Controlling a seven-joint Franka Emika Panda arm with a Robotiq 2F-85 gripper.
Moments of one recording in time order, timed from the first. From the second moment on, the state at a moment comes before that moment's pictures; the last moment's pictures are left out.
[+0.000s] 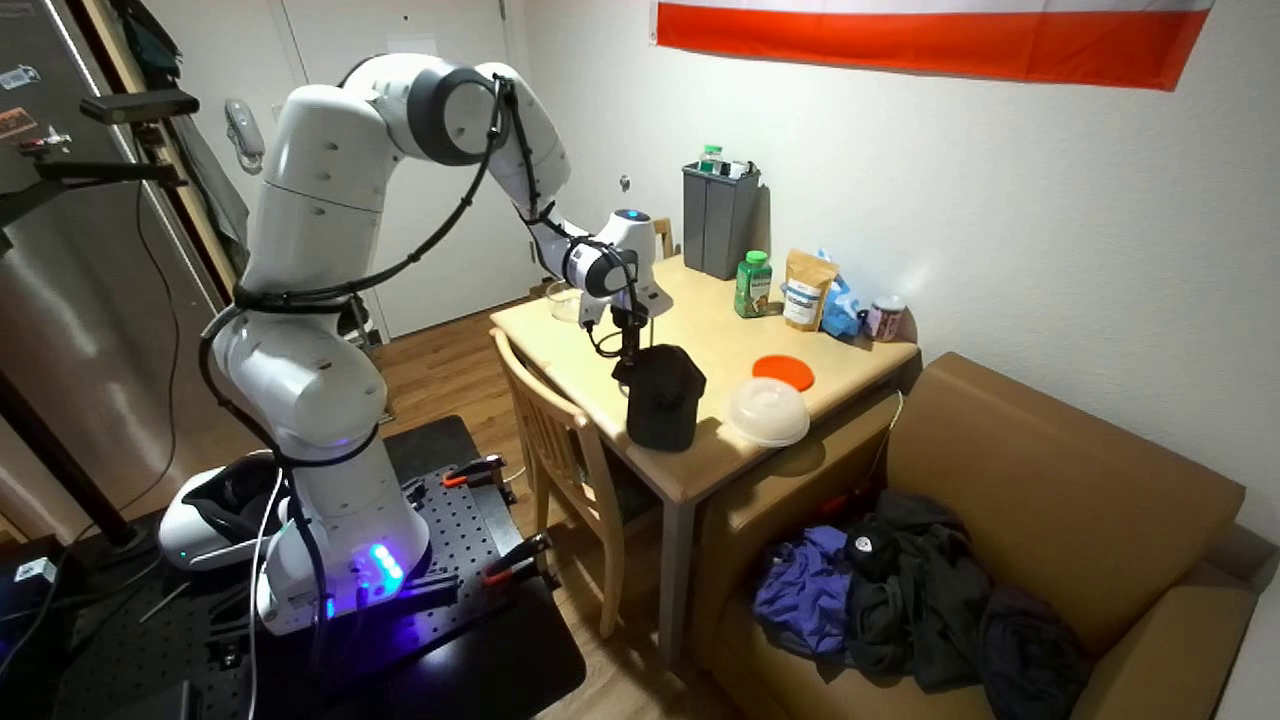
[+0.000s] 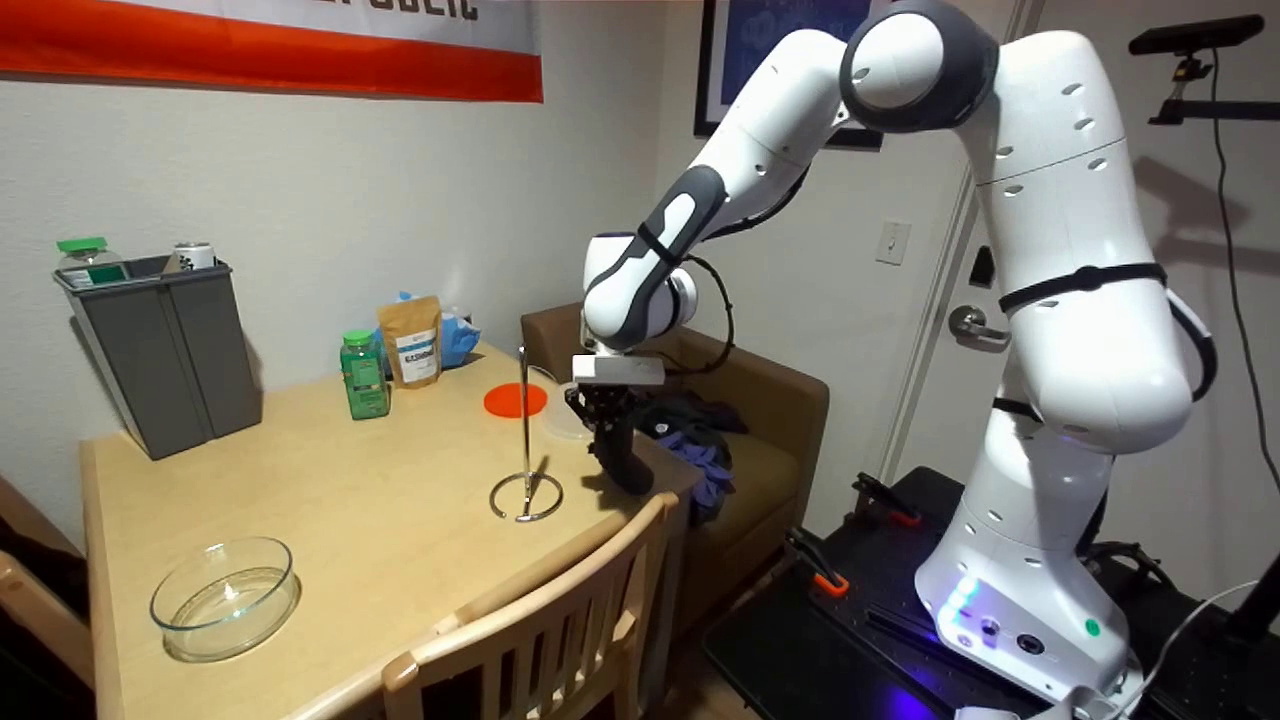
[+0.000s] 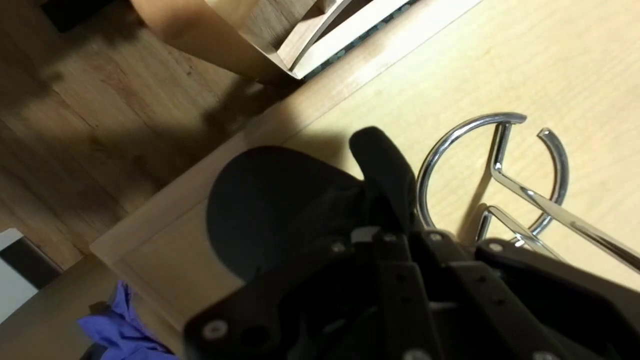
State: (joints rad) arm 0.33 0.47 -0.03 -2.14 0.13 2.66 0.71
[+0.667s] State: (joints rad) arm 0.31 -0.03 0.05 -2.50 0.07 2.77 0.78
